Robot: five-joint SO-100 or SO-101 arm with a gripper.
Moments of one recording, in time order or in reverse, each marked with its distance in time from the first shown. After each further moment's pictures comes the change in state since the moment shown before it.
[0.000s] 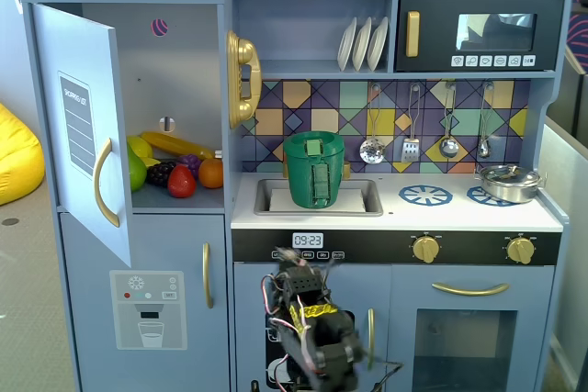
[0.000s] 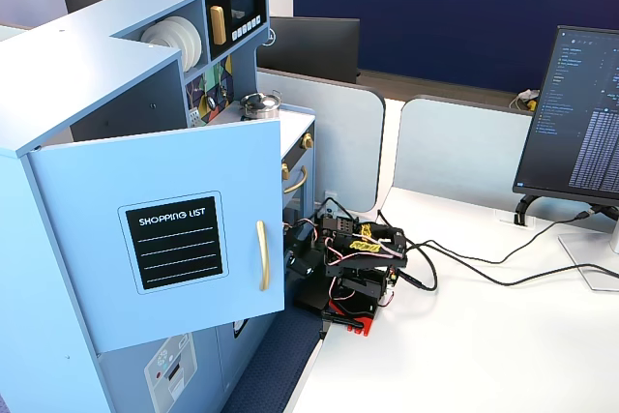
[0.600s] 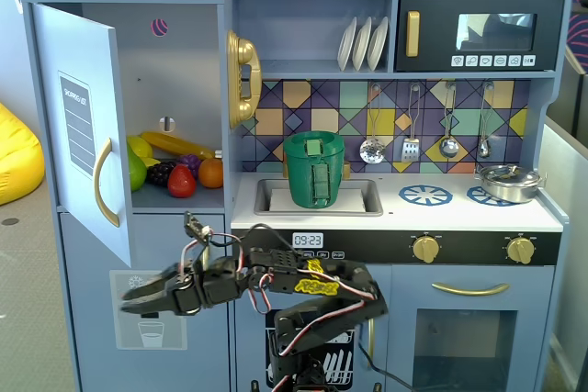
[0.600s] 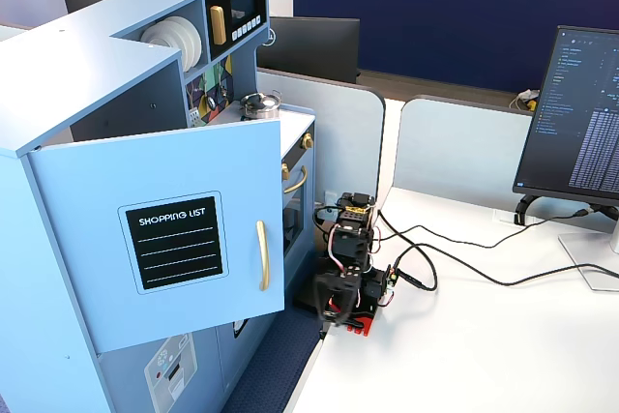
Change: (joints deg) arm -75.3 -25.0 -25.2 -46.9 -15.9
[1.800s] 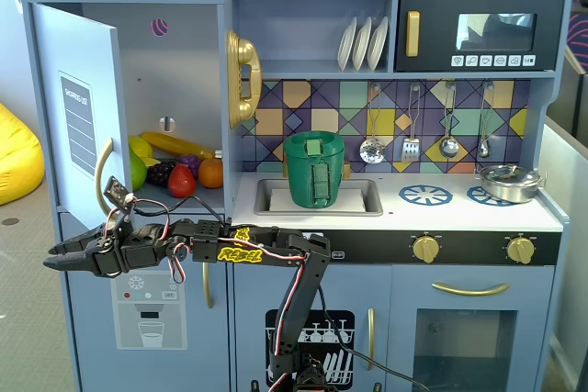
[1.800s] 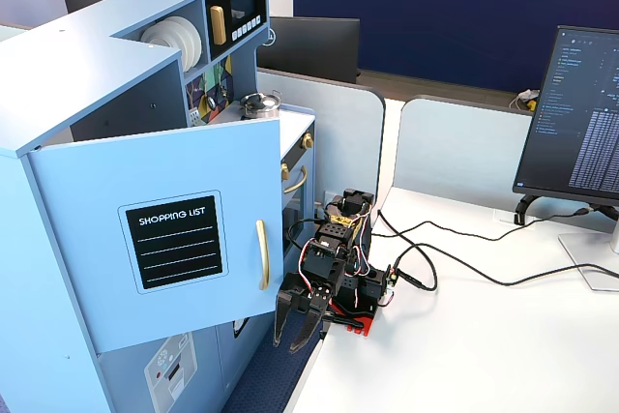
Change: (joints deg) arm 9.1 -44.6 -42.2 -7.9 -5.4
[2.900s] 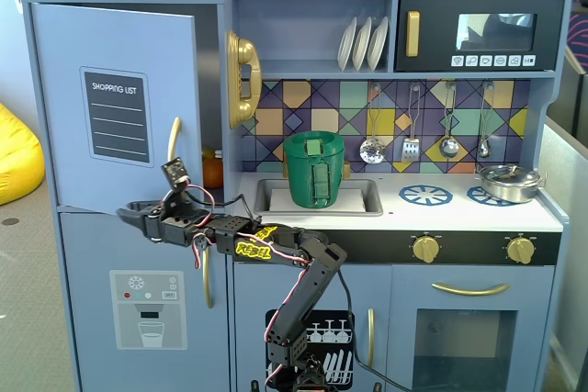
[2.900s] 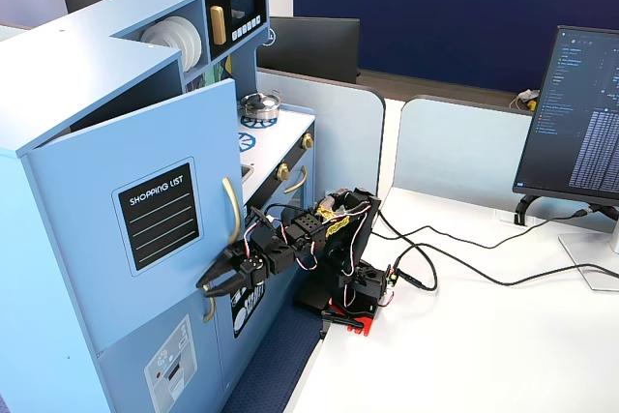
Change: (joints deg) arm 30.1 8.6 18.0 -16.9 7.6
